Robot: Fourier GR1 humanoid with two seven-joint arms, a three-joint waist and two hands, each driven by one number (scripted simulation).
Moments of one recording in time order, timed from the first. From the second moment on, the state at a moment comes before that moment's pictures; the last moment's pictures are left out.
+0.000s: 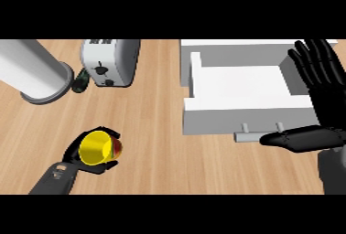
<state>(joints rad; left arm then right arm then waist) -0.43 0.26 0.02 -0.33 -0.14 -0.48 -0.98 -0.30 -0.21 -0.12 -1.83 -0.13 0.18 0.12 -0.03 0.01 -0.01</state>
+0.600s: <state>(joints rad) -0.47 0.20 0.13 -0.40 -0.01 -0.35 -1.05 -0.29 -0.22 -0.14 -1.85 -0.14 0.18 0.13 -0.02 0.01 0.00</state>
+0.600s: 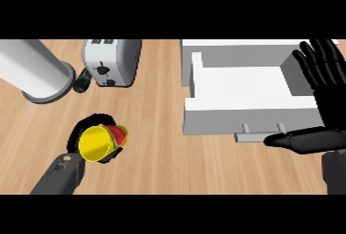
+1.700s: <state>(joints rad) -0.79 0.03 0.13 -0.83 0.10 -0.04 -0.63 -0.24 -0.24 -0.18 -1.83 -0.14 0.21 0.09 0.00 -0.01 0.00</state>
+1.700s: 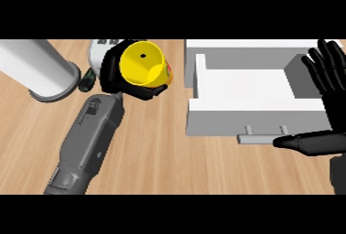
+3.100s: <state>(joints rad) -1.32 0.00 -0.27 -0.33 0.27 0.29 -0.21 -0.37 -0.21 -0.12 -1.78 -0.13 0.22 0.08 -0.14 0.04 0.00</state>
